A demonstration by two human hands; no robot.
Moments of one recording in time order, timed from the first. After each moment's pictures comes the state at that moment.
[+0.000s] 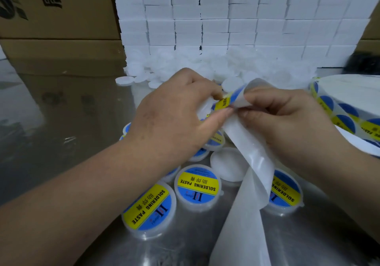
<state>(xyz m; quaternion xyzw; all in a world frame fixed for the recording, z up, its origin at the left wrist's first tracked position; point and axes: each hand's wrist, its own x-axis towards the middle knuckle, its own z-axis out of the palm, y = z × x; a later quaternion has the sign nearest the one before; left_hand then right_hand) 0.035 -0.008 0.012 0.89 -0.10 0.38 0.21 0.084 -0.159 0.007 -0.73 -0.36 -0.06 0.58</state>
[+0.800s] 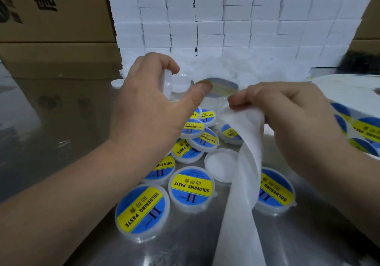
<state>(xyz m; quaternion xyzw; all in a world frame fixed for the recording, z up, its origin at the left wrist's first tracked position) 0.037 -0.002 0.013 0.83 0.02 0.45 0.34 0.081 -0.164 0.014 -0.73 -0.31 -0.11 0.60</state>
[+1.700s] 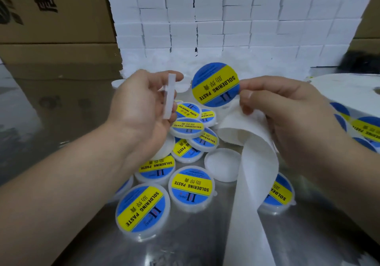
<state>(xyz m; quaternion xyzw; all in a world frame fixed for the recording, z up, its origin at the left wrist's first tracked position) 0.048 0.004 0.024 0.56 0.07 0.18 0.81 0.084 -0.161 0.017 -0.66 -0.29 -0.01 0.70</state>
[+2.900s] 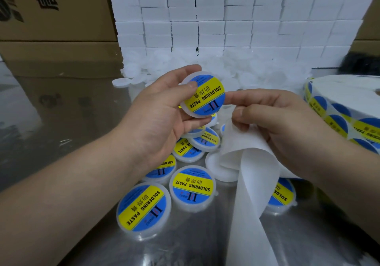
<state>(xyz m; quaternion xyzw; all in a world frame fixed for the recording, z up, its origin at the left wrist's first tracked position) 0.051 -0.002 0.010 0.56 -0.09 0.14 0.81 0.086 -0.162 0.015 -0.69 -0.35 0.11 0.63</state>
